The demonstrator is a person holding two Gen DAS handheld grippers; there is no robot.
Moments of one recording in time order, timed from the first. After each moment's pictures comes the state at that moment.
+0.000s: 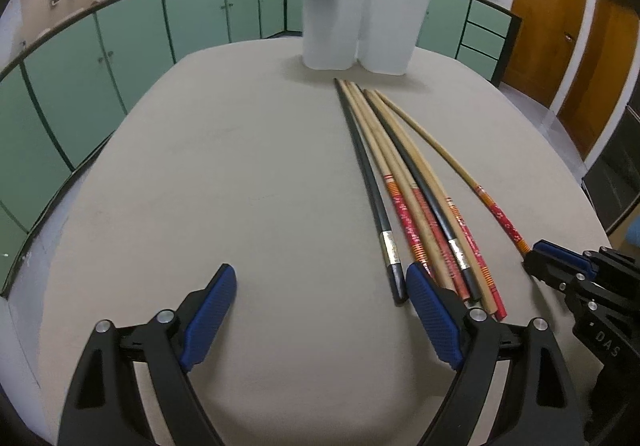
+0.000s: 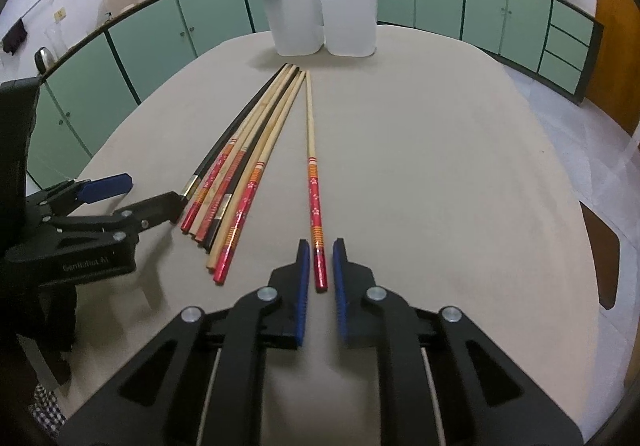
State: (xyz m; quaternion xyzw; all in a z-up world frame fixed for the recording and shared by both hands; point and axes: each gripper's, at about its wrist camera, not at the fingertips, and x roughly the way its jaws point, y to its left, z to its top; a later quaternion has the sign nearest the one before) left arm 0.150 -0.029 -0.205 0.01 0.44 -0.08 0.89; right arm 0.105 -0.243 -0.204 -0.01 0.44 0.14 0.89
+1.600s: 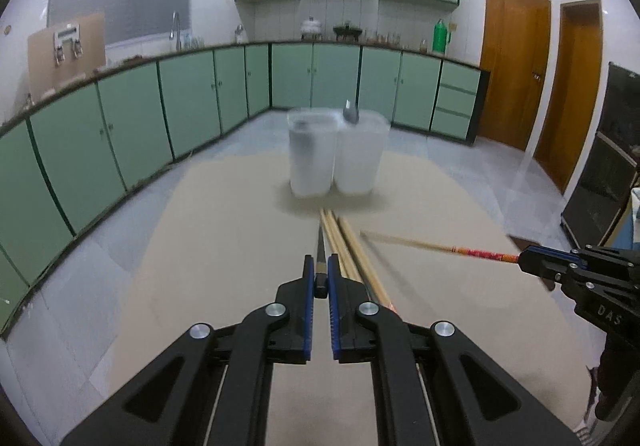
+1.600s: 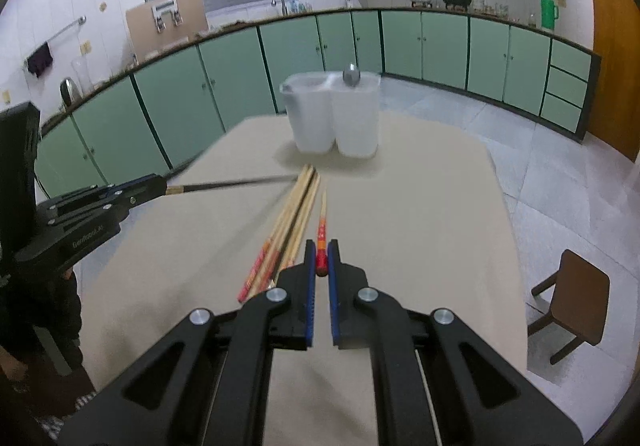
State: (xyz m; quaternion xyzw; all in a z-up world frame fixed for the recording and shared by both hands) left arm 0.128 -0.024 -0.087 0.02 0.31 -0.11 0.94; right arm 0.092 -0.264 -0.090 0.02 0.35 0.16 0.92
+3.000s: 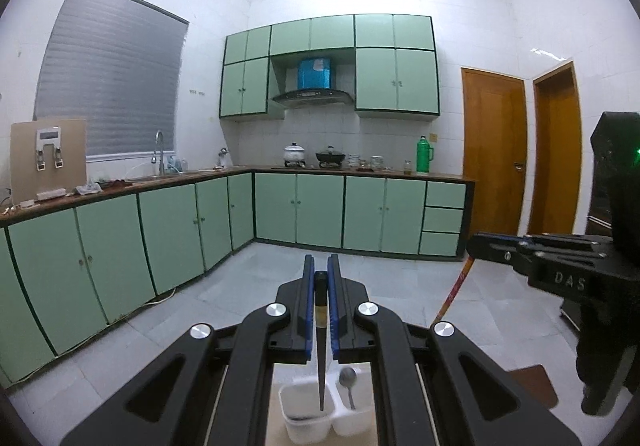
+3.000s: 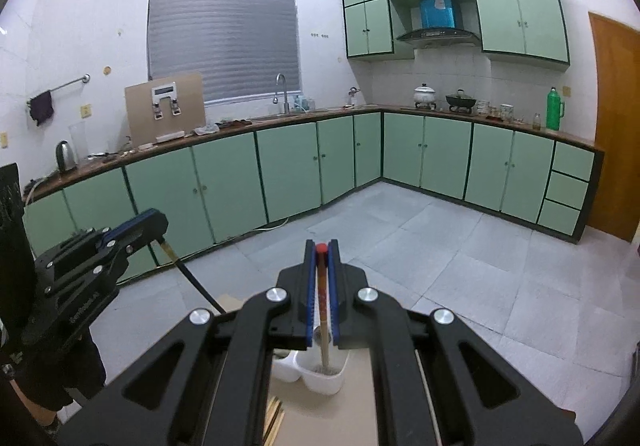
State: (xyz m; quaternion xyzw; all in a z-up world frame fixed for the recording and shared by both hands) left arm 0.290 -0.058 0.099 0.01 0.10 -0.14 0.98; right arm 0.293 -0.275 0.120 -0.01 0.20 0.16 0.97
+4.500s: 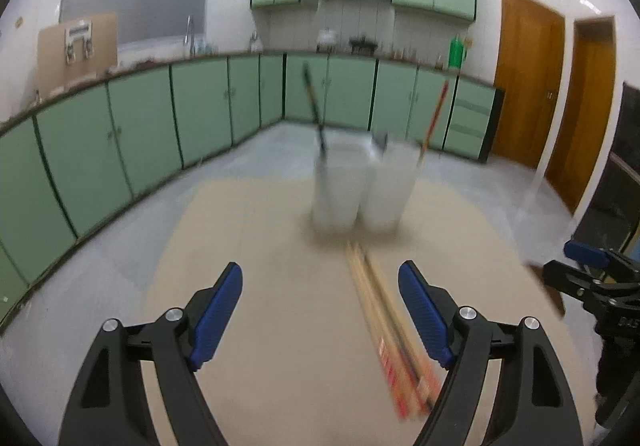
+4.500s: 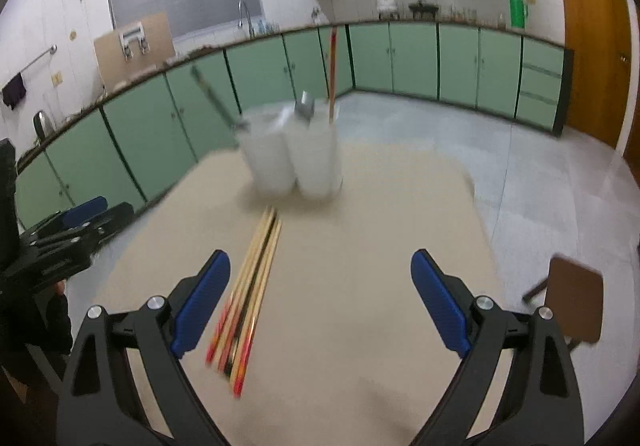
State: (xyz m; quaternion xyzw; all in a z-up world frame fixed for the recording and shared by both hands) left arm 0.177 0.000 -0.094 0.00 0.31 -0.09 0.95; right arm 0.130 -0.276 -0.107 0.03 0.34 0.11 0.93
